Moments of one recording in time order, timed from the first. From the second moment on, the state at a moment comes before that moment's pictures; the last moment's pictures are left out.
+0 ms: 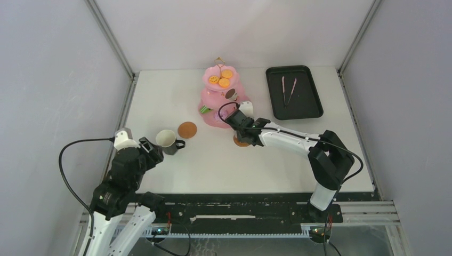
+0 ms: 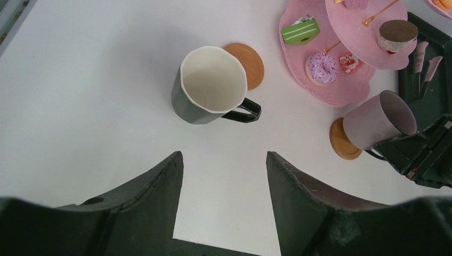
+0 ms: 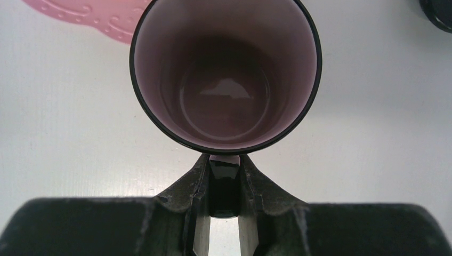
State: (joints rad) left arm -0.36 0.37 0.80 -0.92 -0.40 -0.63; right arm 0.84 1.72 1.23 -0.53 0.48 0.58
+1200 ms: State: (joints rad) left arm -0.36 0.39 0.80 -0.91 -0.40 -0.60; right arm 0.91 1.74 1.15 -0.48 0.52 0.66
